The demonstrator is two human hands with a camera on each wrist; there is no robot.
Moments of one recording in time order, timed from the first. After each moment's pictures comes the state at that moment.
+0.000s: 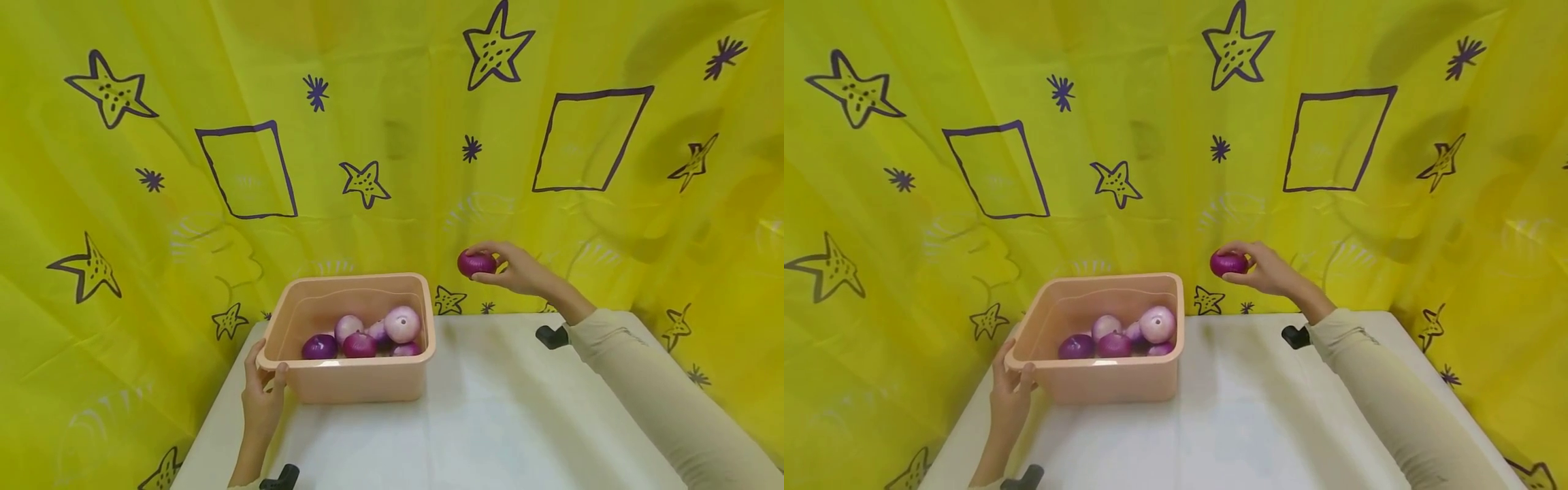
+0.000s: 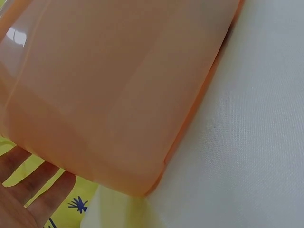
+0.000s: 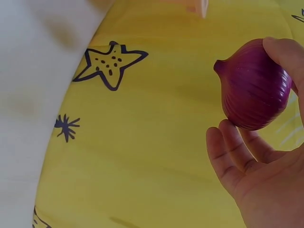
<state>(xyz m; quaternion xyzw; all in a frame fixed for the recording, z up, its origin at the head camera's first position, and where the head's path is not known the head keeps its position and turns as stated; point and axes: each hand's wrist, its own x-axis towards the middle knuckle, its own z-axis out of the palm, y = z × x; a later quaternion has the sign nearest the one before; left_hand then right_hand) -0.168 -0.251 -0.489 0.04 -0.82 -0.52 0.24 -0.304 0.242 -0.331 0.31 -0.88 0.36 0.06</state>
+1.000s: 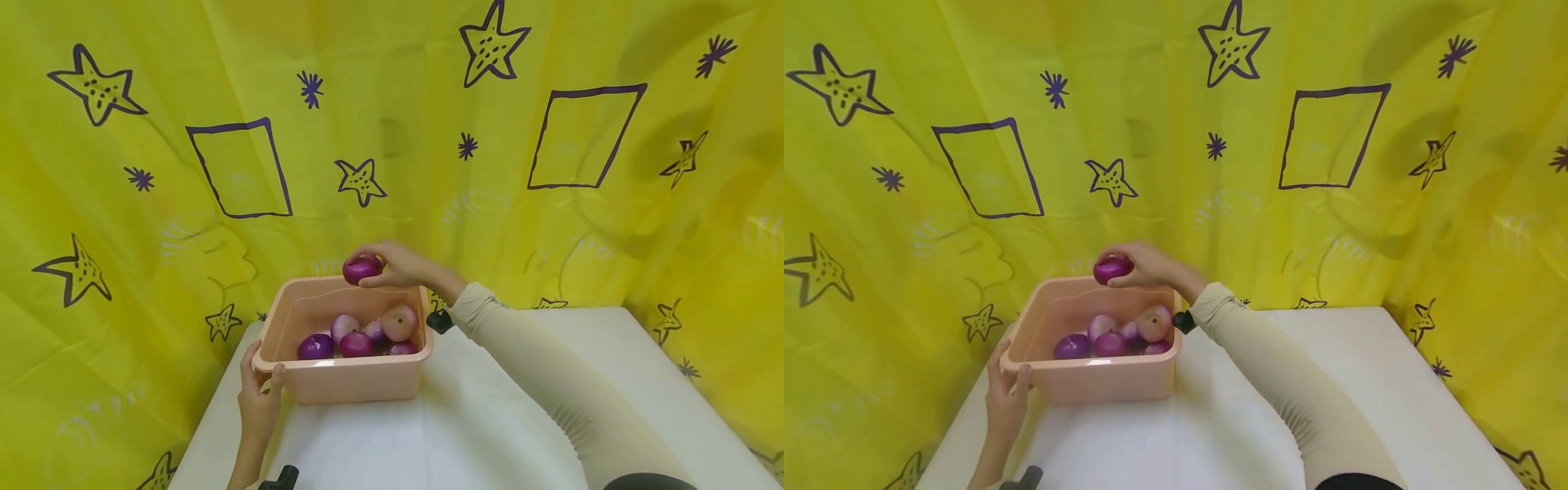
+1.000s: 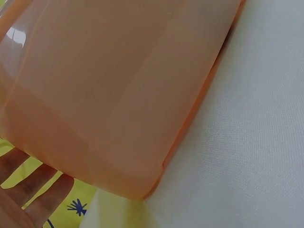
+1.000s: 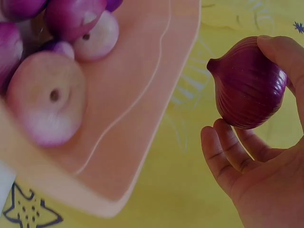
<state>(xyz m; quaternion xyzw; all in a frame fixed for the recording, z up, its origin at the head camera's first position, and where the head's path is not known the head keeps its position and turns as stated) -0.168 -0.249 -0.488 0.04 -0.82 -0.52 0.23 -0.322 0.055 -0.300 0.46 -0.83 0.33 0.00</state>
